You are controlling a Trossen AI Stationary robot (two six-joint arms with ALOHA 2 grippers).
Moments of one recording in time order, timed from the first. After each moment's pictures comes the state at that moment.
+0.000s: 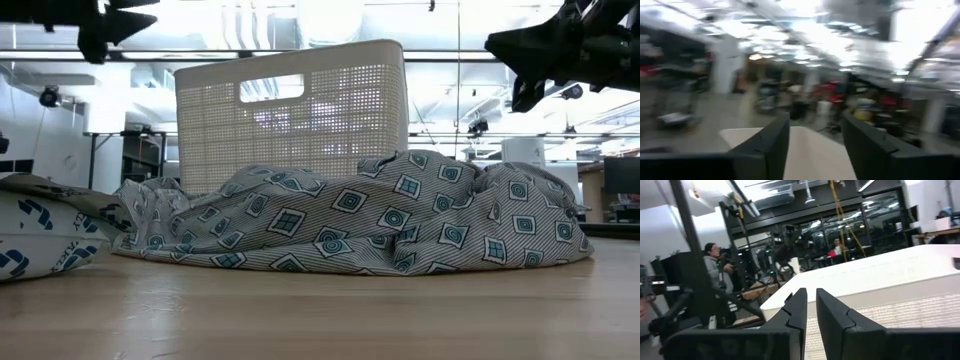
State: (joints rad) left arm 0.07 0.23 0.38 0.14 -0.51 -0.08; right arm -0.07 0.33 0.02 0.58 0.04 0.29
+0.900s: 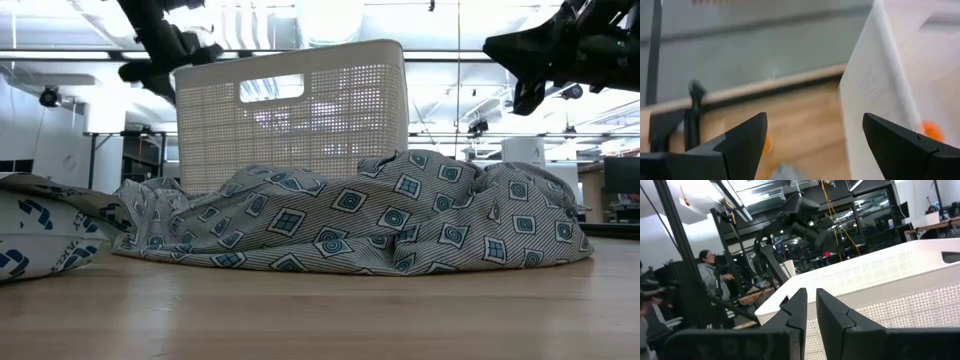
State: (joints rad) left arm 0.65 1.06 1.13 -0.83 -0.37 -0.53; right arm -0.07 0.33 0.02 0.58 0.08 0.33
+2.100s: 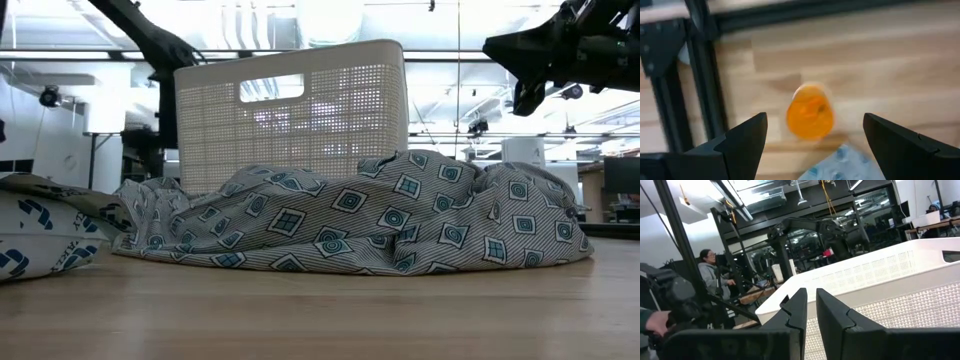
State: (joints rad) left arm 0.96 1.56 1.17 -0.97 -0.19 -0.47; right arm -0.07 0.33 0.02 0.58 0.08 0.34
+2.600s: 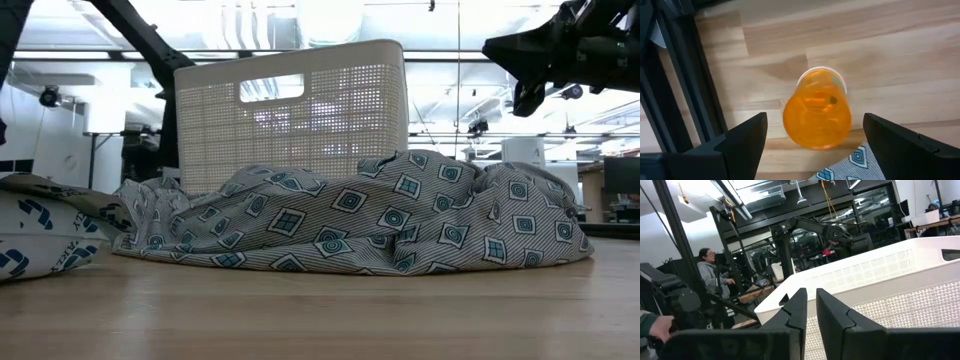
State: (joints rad) left arm 0.96 1.67 1.15 -0.97 -0.19 -0.44; right arm -0.07 0.33 0.02 0.57 0.08 0.34
